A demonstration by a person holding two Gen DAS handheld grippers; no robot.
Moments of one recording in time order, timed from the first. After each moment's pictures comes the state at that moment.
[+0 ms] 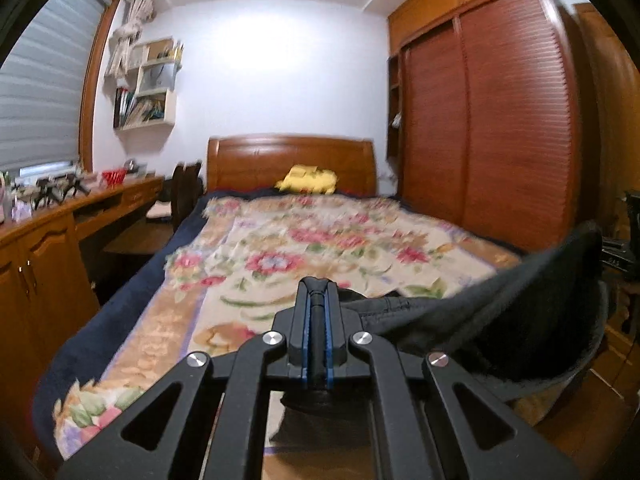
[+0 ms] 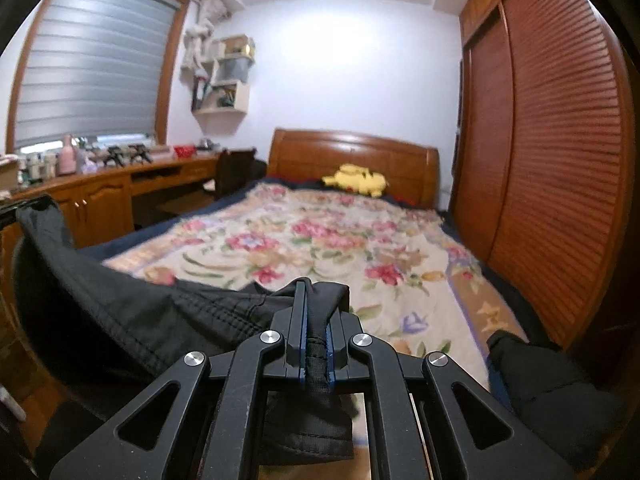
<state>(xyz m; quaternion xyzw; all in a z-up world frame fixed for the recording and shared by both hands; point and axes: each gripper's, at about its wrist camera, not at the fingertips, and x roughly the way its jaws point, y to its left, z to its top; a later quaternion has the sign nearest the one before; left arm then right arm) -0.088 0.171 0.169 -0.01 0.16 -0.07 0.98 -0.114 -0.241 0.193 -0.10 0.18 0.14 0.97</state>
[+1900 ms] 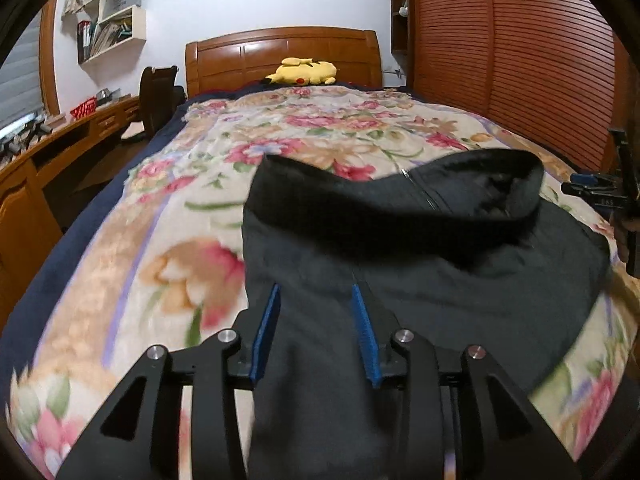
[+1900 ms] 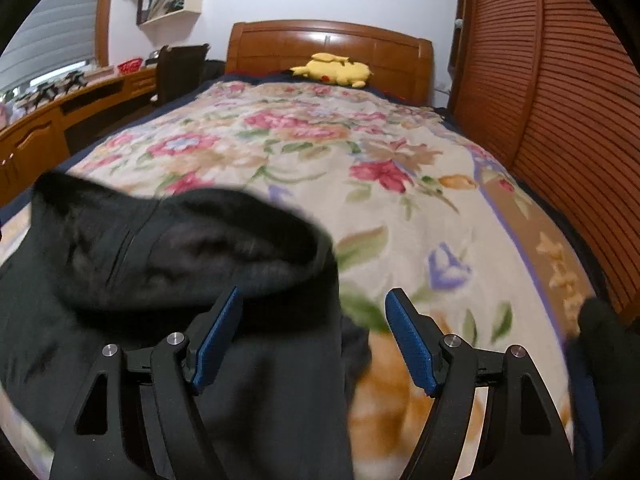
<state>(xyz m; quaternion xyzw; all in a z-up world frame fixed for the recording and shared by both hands) 0.069 0.155 0.020 0.03 0.33 -0.08 0.94 0.111 -0.246 0.037 -0.10 0.34 0.09 0.93</state>
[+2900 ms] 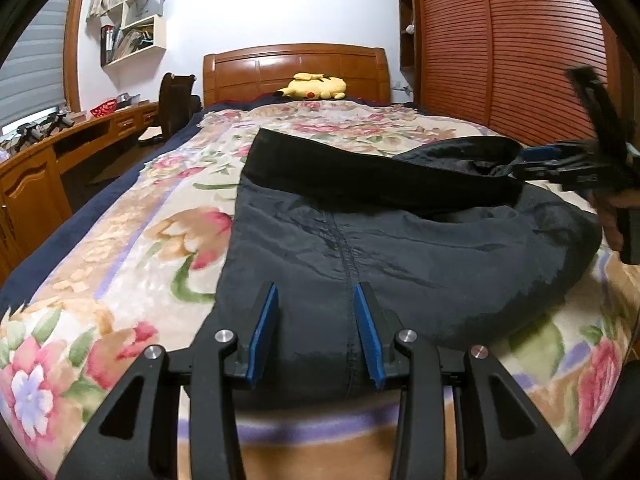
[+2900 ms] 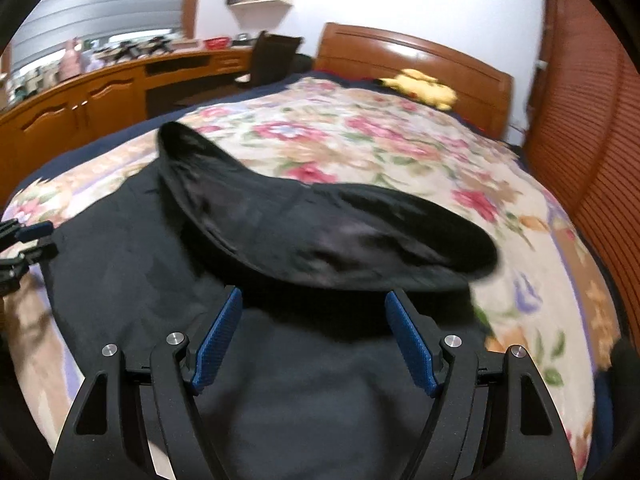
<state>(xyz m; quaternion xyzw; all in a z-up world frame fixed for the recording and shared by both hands) 0.001 0.134 -0.013 0.01 0.29 -0.06 0.96 0.072 -0.109 0.034 -0.17 0.33 0.23 0.90</state>
